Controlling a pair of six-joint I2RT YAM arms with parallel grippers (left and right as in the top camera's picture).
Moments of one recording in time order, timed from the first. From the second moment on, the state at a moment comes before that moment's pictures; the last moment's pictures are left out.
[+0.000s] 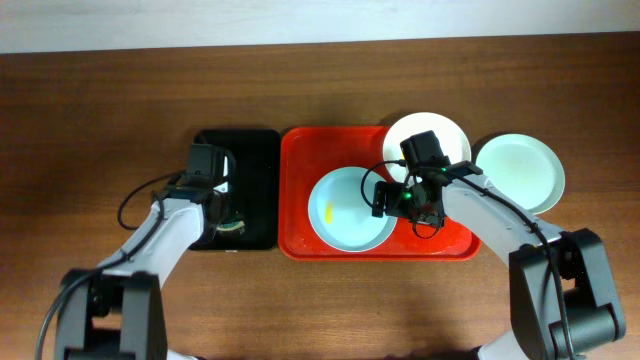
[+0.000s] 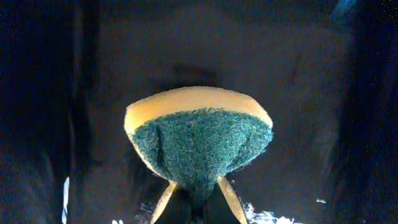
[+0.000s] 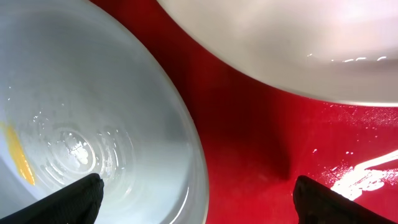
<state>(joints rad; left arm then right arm) -0.12 1.65 0.89 -0.46 -0.04 -0.22 0.27 1.72 1.00 -0.61 -0.17 0.45</state>
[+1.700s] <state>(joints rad) -0.14 1.28 0.90 -0.62 0.03 -0.11 0.27 1.72 1.00 -0.61 -0.16 0.45</state>
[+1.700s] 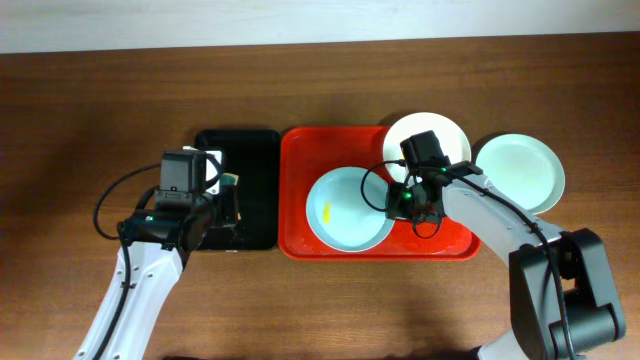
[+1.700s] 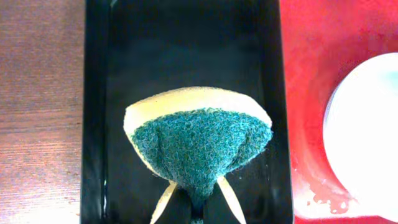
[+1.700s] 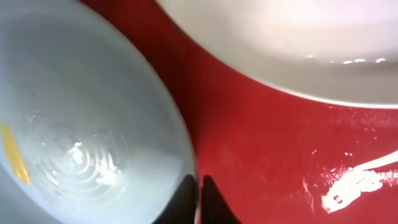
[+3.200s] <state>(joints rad) -0.46 1.66 1.18 -0.61 0.12 -0.36 0.27 1.76 1.01 -0.51 -0.29 0.34</state>
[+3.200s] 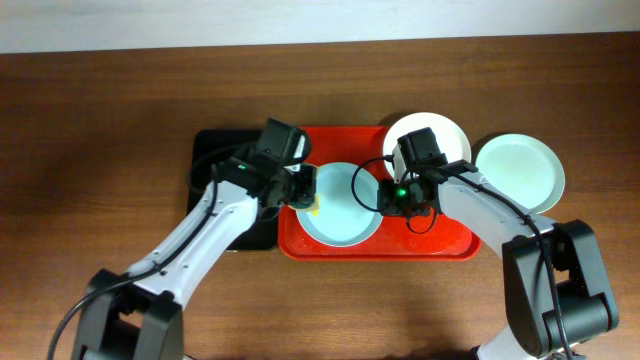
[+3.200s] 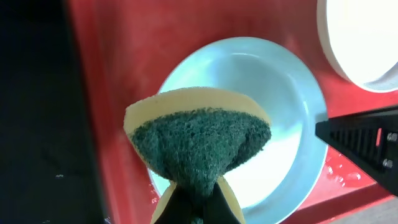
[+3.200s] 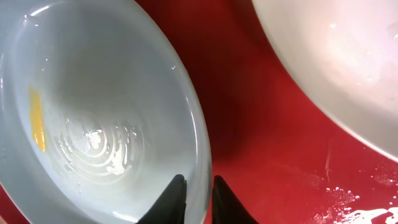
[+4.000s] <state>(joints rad) -0.49 1.75 1.18 -0.58 0.07 -0.44 0.27 1.76 1.00 -0.47 -0.32 0.34</state>
